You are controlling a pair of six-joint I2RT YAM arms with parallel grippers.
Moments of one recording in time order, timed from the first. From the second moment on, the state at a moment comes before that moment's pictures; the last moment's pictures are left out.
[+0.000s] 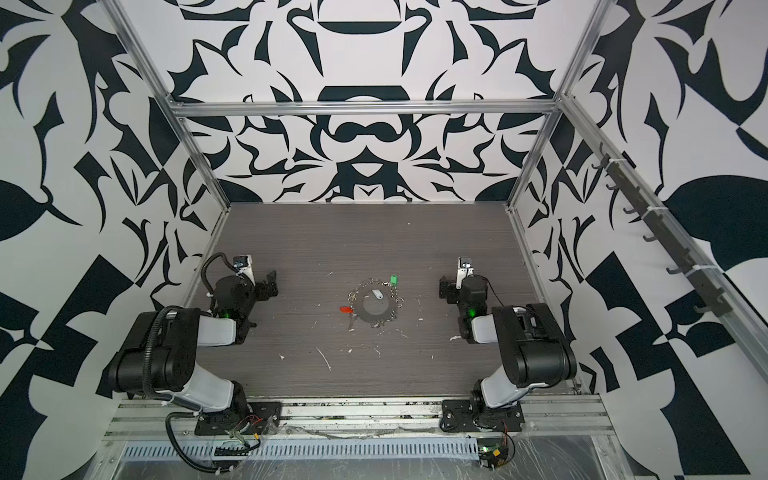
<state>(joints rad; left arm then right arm) 0.05 1.55 0.33 0.84 0.03 -0.04 0.07 1.56 0.33 0.78 0.11 0.00</state>
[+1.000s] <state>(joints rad) 0.05 1.55 0.33 0.84 0.03 -0.04 0.07 1.56 0.33 0.78 0.11 0.00</state>
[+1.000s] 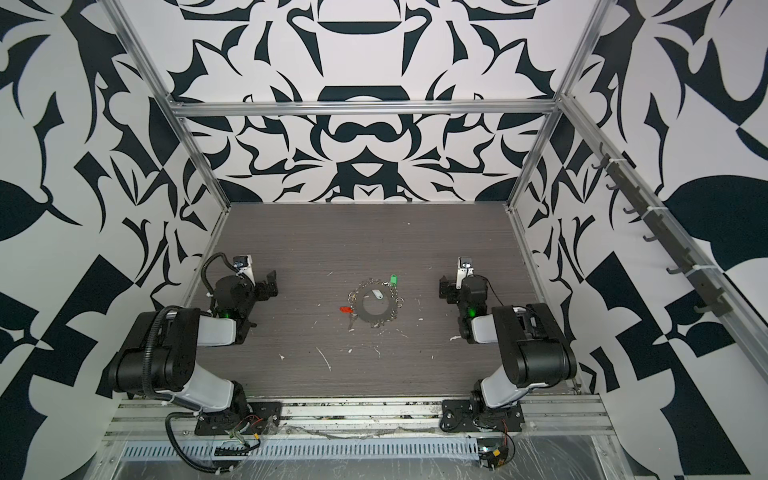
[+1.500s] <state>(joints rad) 0.05 1.54 0.33 0.84 0.04 -0.04 0.07 1.55 0.34 0.74 0.15 0.00</state>
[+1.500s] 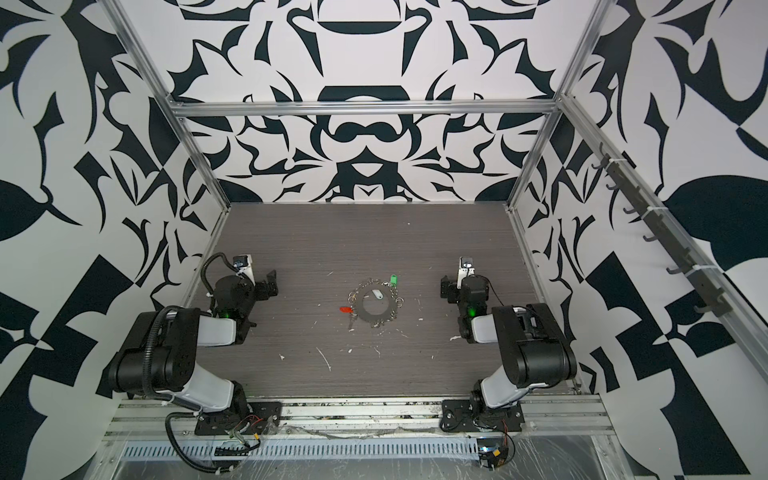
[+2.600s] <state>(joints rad) -0.20 1.41 1.23 -0.79 0.18 0.08 0.72 1.14 0.90 -0.79 0.07 0.56</state>
